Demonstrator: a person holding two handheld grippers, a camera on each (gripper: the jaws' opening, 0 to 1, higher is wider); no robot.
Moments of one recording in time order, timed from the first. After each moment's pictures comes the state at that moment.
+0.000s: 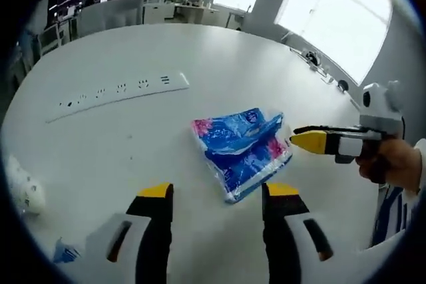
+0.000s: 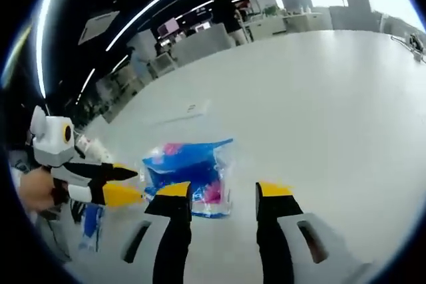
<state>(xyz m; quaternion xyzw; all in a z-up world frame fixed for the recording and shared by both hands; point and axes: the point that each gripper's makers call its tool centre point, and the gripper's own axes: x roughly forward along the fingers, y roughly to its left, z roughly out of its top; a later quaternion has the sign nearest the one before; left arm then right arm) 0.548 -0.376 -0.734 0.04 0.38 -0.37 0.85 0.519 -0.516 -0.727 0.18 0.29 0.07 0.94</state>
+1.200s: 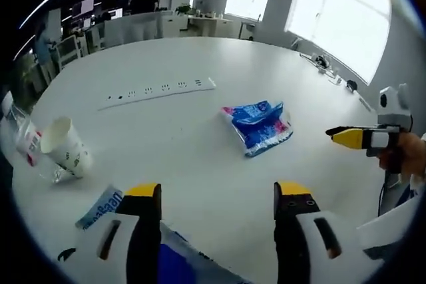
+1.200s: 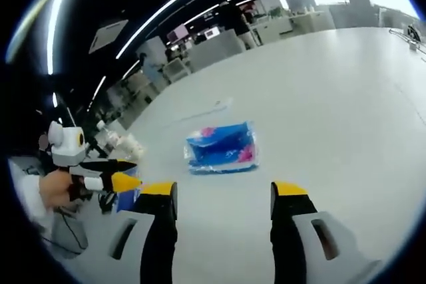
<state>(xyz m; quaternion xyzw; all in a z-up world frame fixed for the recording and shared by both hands) 0.499 -0.290 -0.708 0.04 0.38 -0.31 0.87 0.439 -0.490 -0.701 0.21 0.30 0.09 0.92</state>
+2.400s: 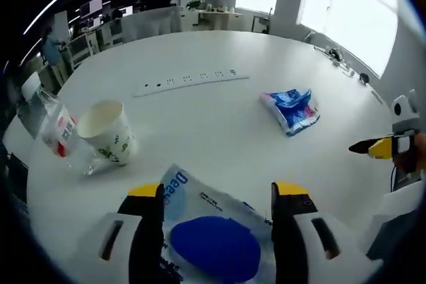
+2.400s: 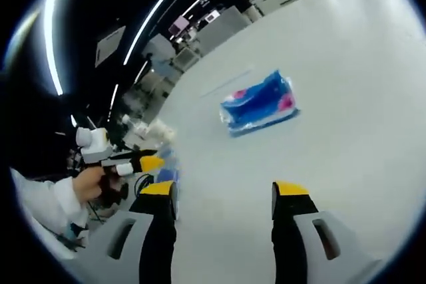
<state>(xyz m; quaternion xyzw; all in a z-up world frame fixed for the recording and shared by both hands) 0.522 -0.202 -0.716 0.08 0.40 -0.27 0.87 0.401 -0.401 -0.709 0.31 0.36 0.17 0.86</state>
